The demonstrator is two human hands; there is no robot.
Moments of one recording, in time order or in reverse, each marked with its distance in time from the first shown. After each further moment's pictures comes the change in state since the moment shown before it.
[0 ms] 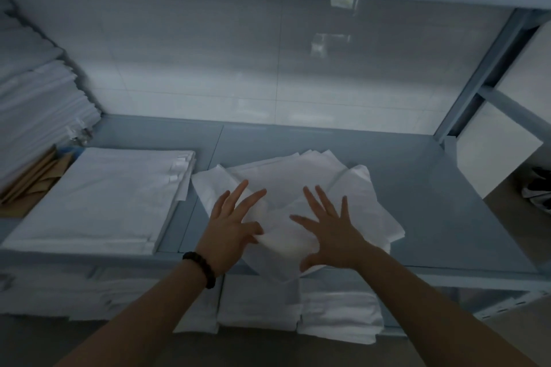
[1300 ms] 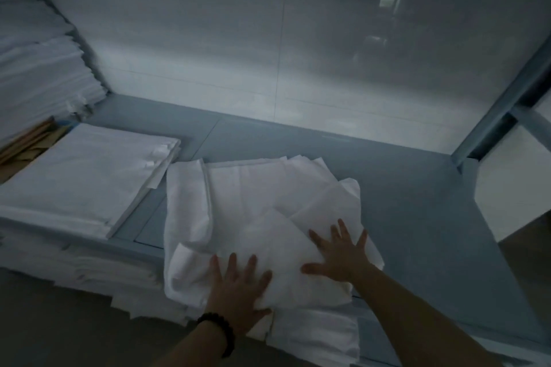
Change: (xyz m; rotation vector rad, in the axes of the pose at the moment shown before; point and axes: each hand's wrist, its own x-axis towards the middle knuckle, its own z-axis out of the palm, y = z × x) left_hand -0.009 0.110 0.151 0.288 -0.812 -0.469; right_hand 0.001 0.150 0.099 0.072 -0.408 0.253
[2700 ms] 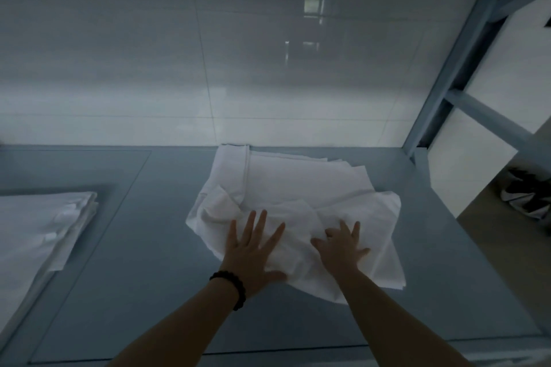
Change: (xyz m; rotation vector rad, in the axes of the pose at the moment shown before) left_hand 0.190 0.025 -0.072 0.009 0.455 0.314; right_hand 0.059 0.050 -0.028 0.673 0.435 0.567
